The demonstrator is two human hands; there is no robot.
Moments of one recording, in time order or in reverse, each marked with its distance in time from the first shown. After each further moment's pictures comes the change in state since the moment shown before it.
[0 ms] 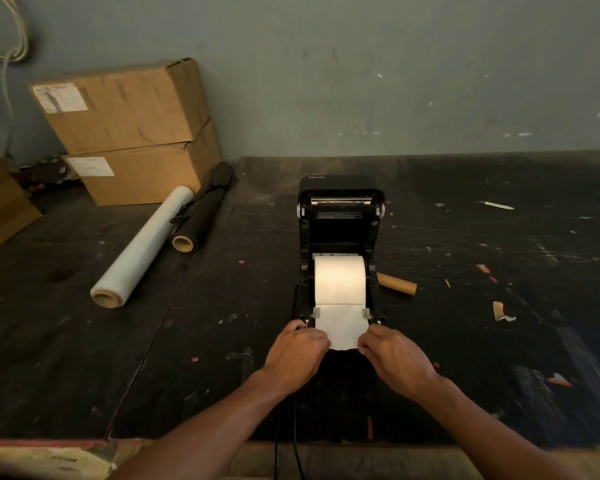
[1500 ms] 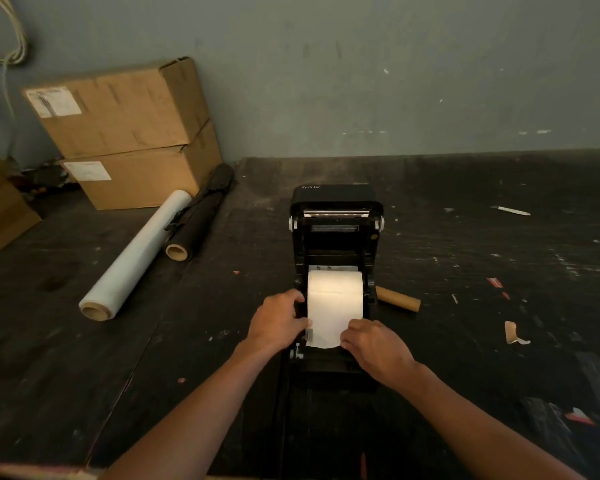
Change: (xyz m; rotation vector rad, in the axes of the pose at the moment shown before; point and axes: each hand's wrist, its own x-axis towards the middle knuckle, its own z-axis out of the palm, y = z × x) left_hand 0.073 -0.046 -0.035 -0.465 -0.134 -0.611; right_hand 0.062 0.025 -0.001 -0.075 -0.049 -0.121
